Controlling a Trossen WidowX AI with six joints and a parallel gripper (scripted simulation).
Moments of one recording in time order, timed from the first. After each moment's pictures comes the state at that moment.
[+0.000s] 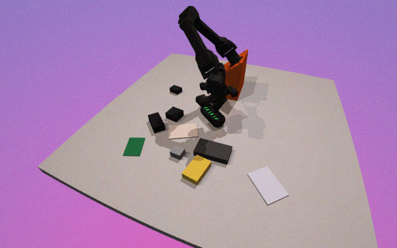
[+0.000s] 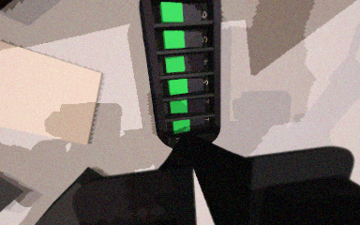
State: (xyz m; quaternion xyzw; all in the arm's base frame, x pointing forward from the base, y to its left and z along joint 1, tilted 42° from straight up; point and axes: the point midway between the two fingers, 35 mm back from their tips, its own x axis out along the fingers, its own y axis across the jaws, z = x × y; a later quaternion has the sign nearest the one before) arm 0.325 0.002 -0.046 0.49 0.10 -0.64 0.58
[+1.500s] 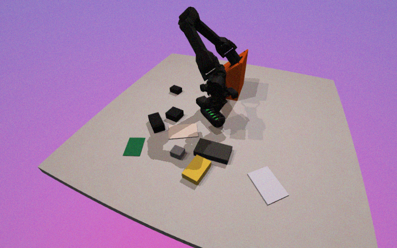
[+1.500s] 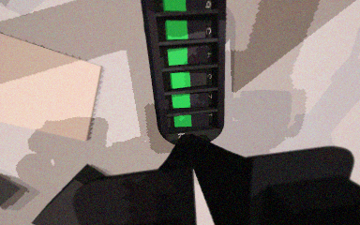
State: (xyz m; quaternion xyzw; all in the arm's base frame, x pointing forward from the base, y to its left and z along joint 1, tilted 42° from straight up) arm 0.330 0.003 -0.052 0.49 0.10 -0.64 0.58
